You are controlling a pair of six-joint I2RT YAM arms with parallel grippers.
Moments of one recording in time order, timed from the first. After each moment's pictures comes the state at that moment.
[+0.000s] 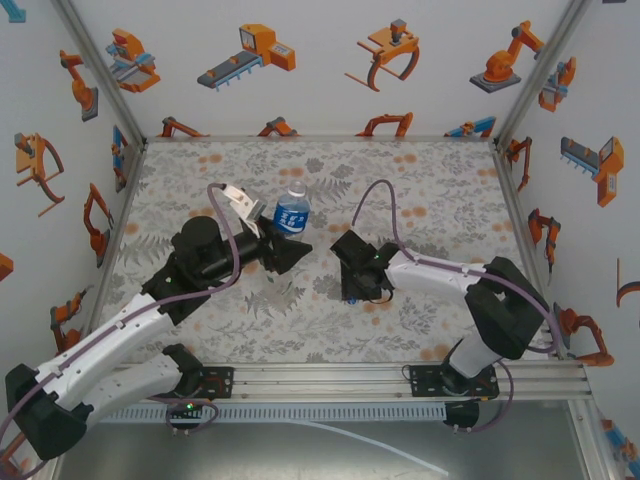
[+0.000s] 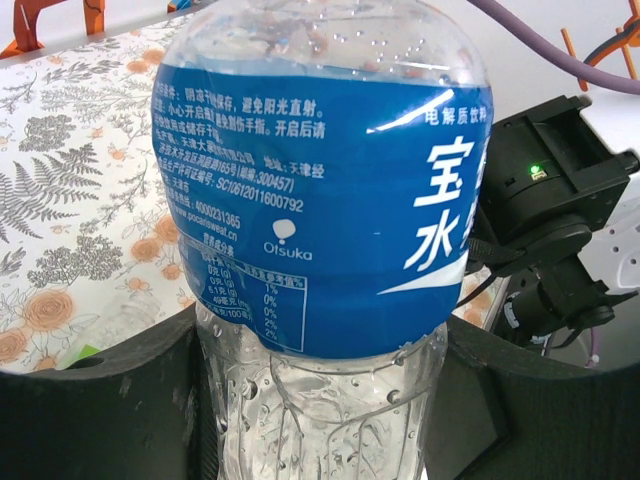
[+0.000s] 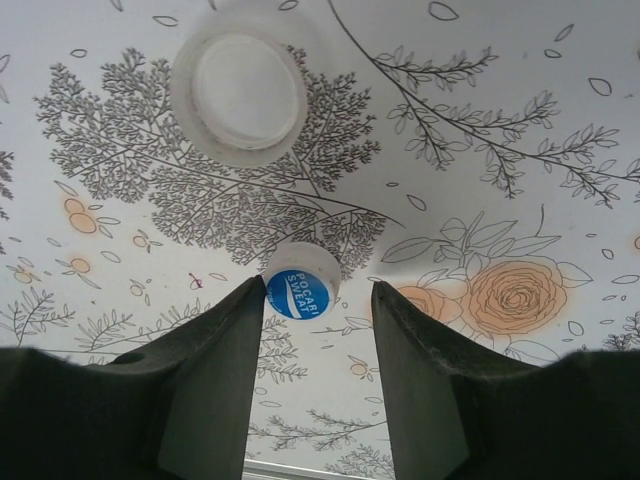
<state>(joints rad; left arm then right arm) -0.78 0.89 0.76 0.06 0.27 -0.26 0.86 1.57 0.91 -0.57 0.13 0.75</state>
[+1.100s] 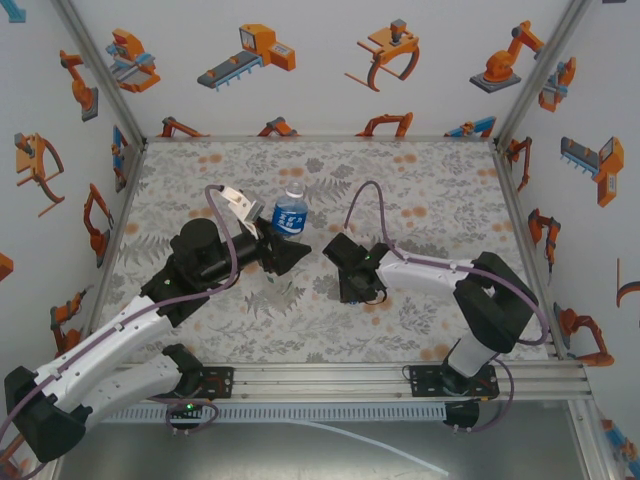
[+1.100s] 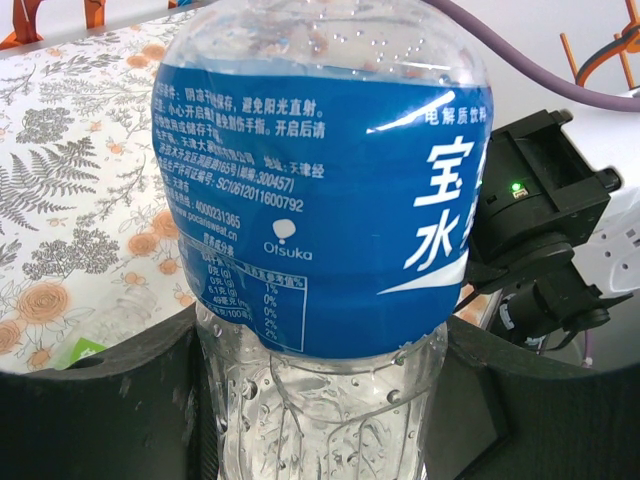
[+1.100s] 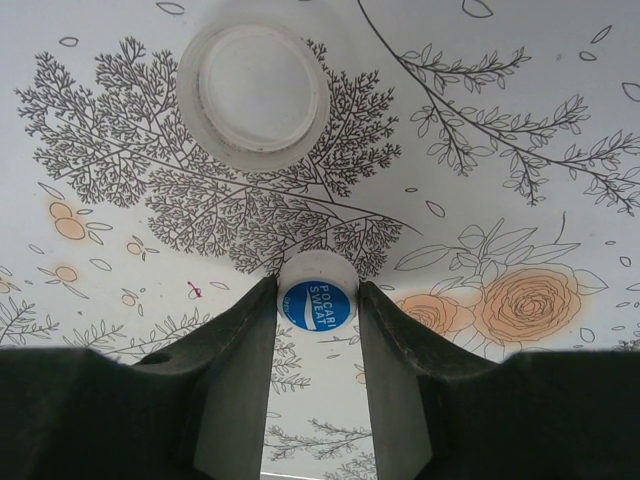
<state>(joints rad) -0.78 0.87 0.74 0.06 0.26 -0.29 0.89 1.63 0.94 -0.59 0.15 0.74</state>
